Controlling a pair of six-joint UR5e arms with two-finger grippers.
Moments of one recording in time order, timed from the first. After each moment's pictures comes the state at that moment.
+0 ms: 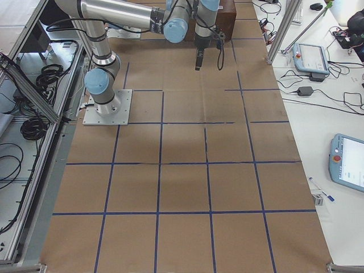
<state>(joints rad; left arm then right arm) -1.58 -1.58 -1.65 -1.51 1.58 0.01 1.43 -1.52 1.65 -1.63 -1.57 -0.03</state>
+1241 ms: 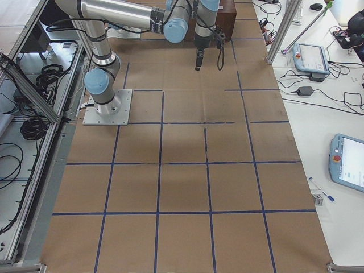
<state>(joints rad) -1.57 -1.60 -1.65 -1.50 1.58 0.01 1.43 -1.52 1.65 -1.63 -1.57 -0.03</state>
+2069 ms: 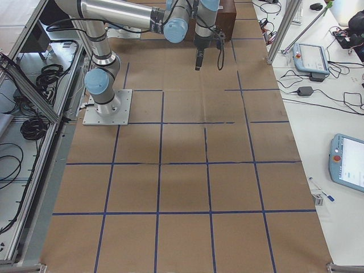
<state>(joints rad) -1.56 -1.60 -1.63 -1.51 1.59 0.02 1.43 -1.52 1.65 -1.63 -1.57 -0.03</state>
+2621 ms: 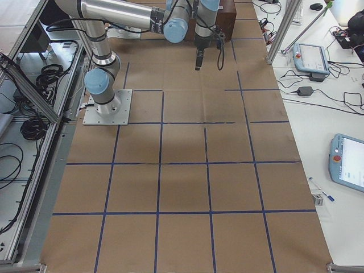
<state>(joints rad) -1.44 -1.59 -1.60 -1.51 1.60 0.11 1.43 -1.52 1.65 -1.63 -1.57 -0.03</state>
